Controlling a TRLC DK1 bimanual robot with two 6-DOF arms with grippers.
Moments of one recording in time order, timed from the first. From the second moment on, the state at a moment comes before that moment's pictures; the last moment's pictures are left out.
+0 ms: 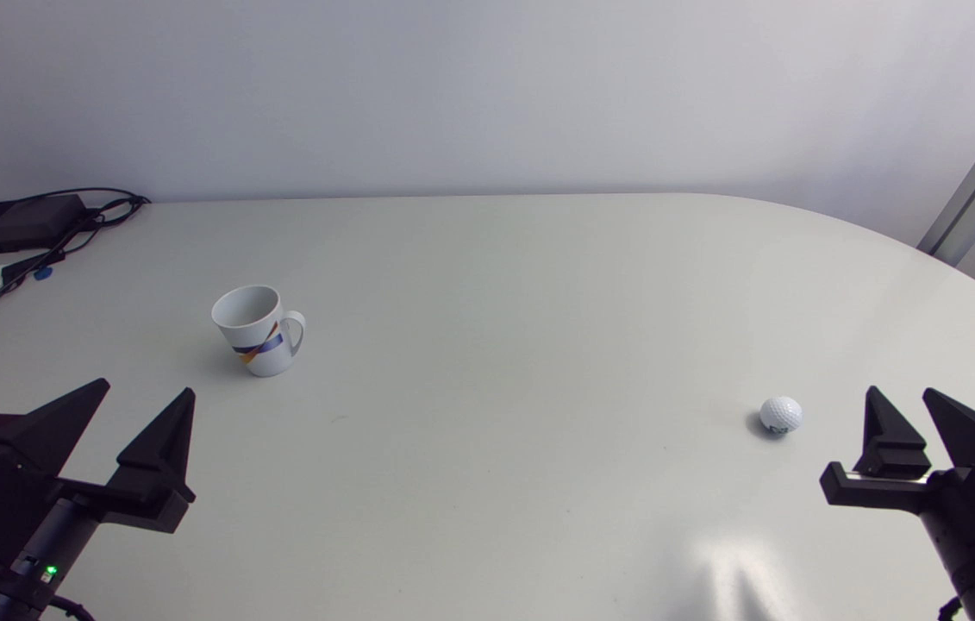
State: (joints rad) left arm -0.10 0.01 0.02 -0.02 0.00 0.03; right arm 0.05 0.00 0.08 -0.10 0.24 -0.10
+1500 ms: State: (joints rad) left arm -0.11 0.01 0.02 -0.02 0.00 0.03; right arm 0.00 0.72 0.65 -0.22 0.15 -0.05
